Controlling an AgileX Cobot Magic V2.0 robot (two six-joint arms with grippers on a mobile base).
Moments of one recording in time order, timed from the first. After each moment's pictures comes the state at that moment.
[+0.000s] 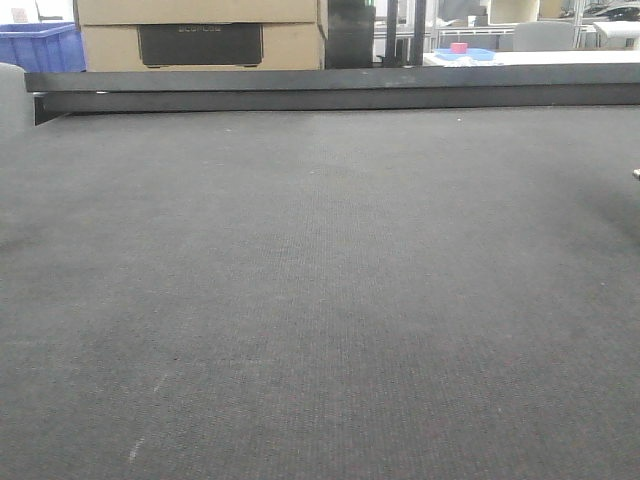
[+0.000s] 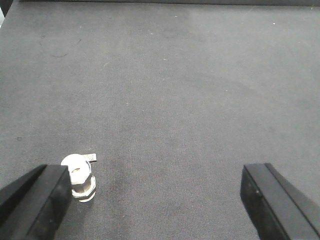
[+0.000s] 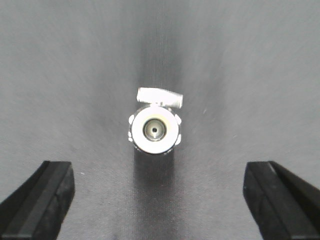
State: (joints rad) left arm -0.05 0.86 -1.06 -0.07 0.76 0.02; right arm 0.03 1.52 -1.49 0.04 1.21 -0.06
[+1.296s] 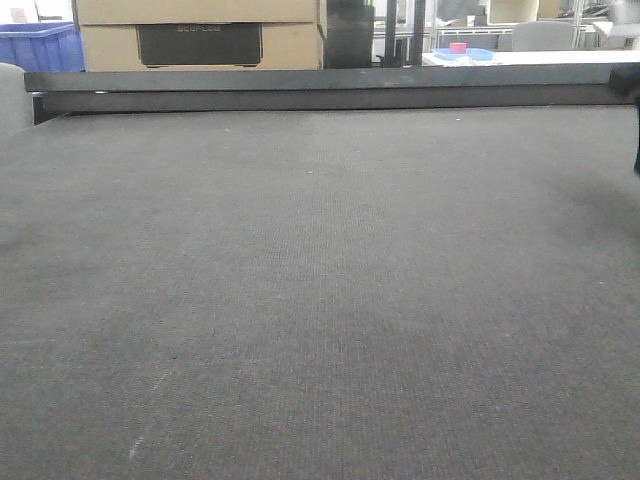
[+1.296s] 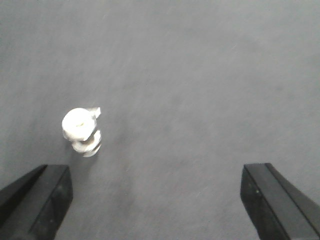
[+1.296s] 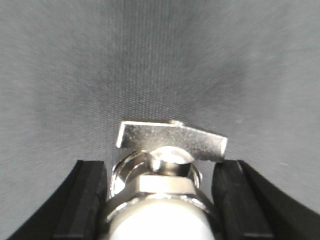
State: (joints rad) left arm 0.01 0.98 -1.21 -0.07 1.03 0.02; right arm 0.03 1.75 -1.43 0.02 1.08 -0.07
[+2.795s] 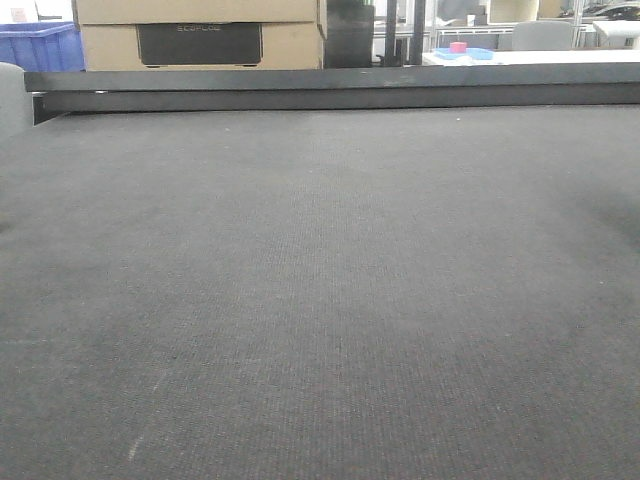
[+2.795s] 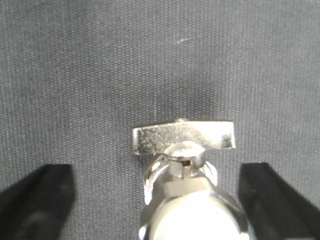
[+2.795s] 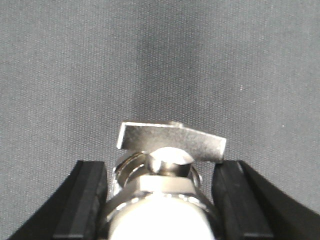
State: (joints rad) left arm 0.20 1.92 -1.55 -0.07 1.08 0.21; right arm 0.03 1.48 -1.18 0.08 0.94 -0.07
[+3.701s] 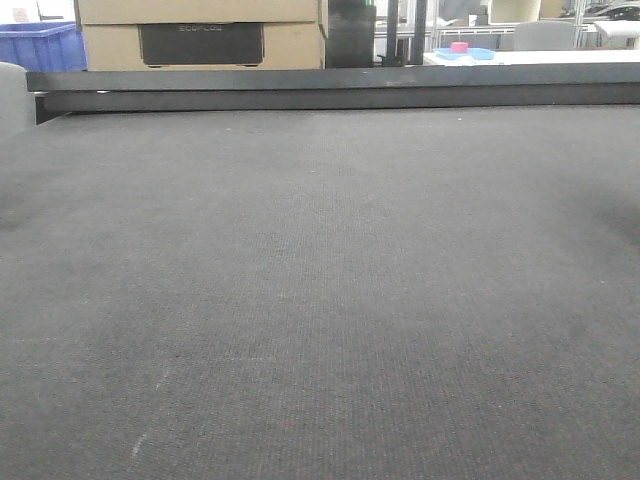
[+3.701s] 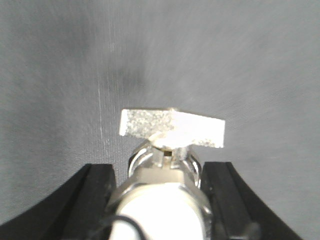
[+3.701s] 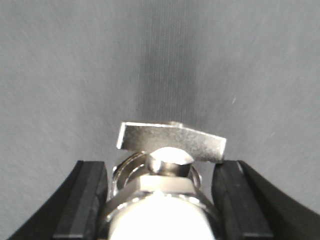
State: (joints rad) left arm 0.05 1.61 -1.55 -0.02 1.17 0.06; right arm 0.03 1.39 -1.18 0.08 0.91 -0.08
